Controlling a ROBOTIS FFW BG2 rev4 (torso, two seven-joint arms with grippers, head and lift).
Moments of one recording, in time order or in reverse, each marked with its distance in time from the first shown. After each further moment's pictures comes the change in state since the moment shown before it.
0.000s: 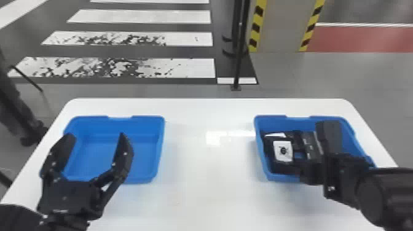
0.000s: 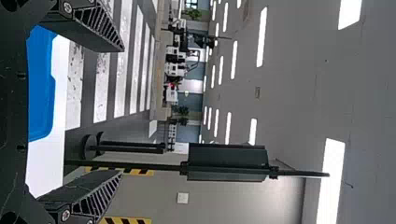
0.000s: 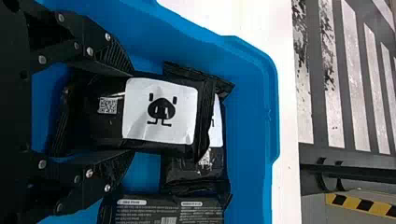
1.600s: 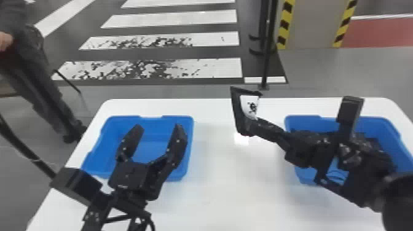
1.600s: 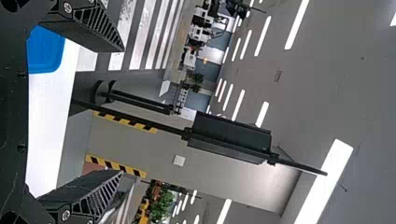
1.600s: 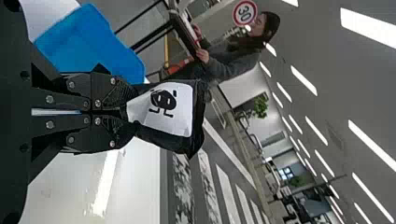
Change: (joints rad) left arm -0.095 0.016 -0.068 0.010 0.213 0.149 -0.097; right arm 0.032 -0.052 0.200 -0.072 -0.444 -0.524 0.264
